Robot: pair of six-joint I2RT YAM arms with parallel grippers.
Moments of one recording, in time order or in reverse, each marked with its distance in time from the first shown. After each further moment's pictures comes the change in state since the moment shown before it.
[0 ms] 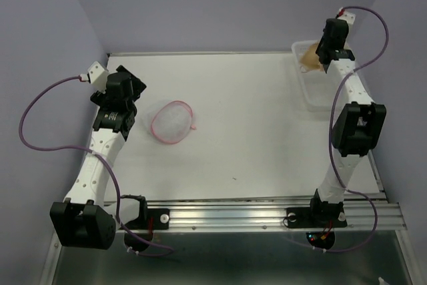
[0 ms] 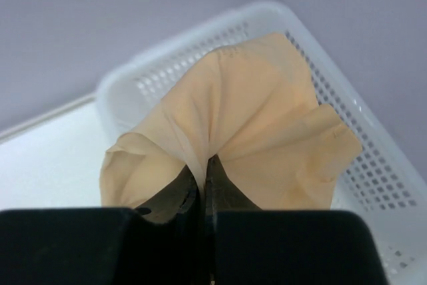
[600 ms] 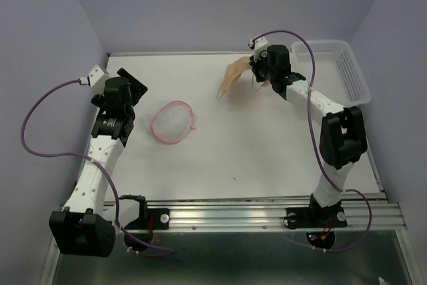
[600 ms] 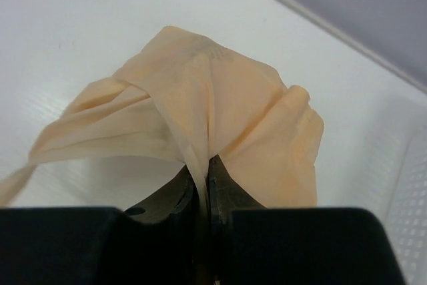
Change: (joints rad) left arm 0.006 -0.059 -0.043 0.027 0.072 0.002; right arm 0.420 -0.137 -0.325 0.281 -0.438 -0.451
